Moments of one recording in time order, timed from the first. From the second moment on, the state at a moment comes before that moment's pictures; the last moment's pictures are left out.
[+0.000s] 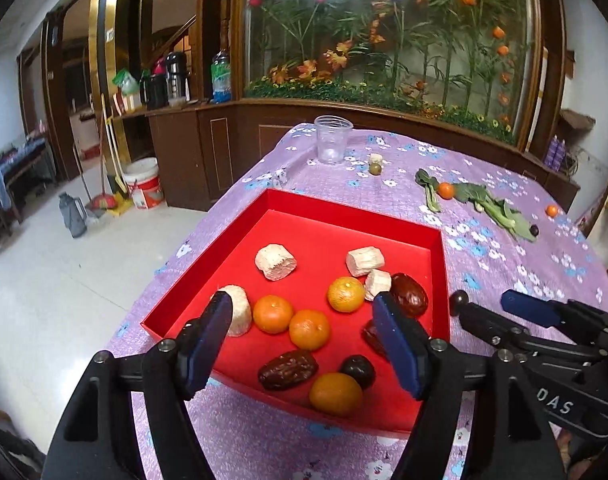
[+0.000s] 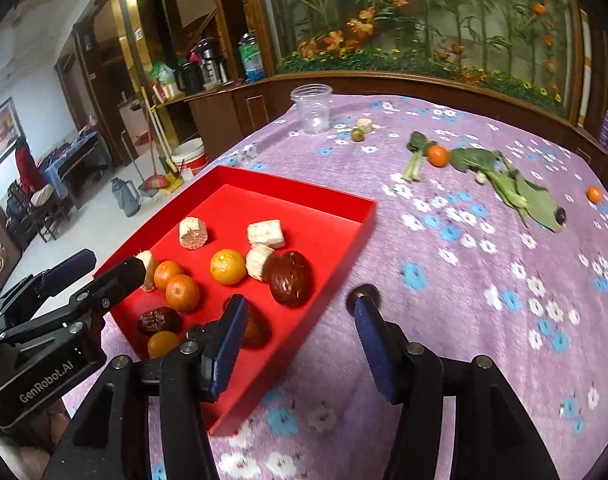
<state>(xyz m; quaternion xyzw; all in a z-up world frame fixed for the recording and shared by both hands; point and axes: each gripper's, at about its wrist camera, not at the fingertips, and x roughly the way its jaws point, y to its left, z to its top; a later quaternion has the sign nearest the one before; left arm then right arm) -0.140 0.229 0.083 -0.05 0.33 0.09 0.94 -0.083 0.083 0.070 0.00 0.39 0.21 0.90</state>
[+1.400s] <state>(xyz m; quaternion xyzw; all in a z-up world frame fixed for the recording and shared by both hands) -0.146 0.166 0.083 0.03 0.34 0.08 0.94 -0.110 0.027 0.061 0.03 0.38 0.19 0.91</state>
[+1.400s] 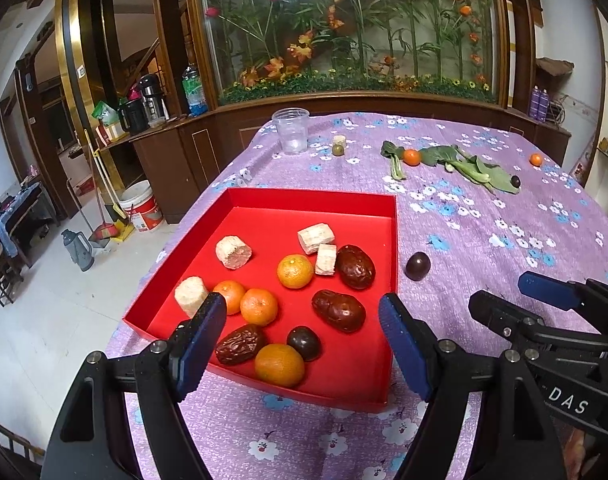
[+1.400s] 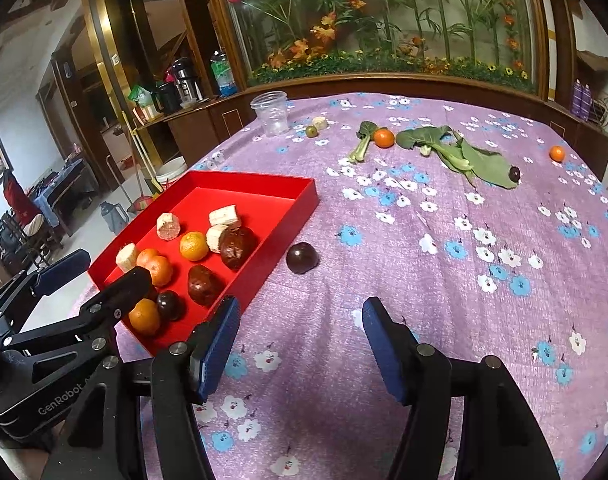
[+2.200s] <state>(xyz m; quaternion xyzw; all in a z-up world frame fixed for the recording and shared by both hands) -0.113 0.133 0.065 0.04 0.38 0.03 0.92 -0.086 -0.077 0.037 0.10 0.41 0.11 0.90</state>
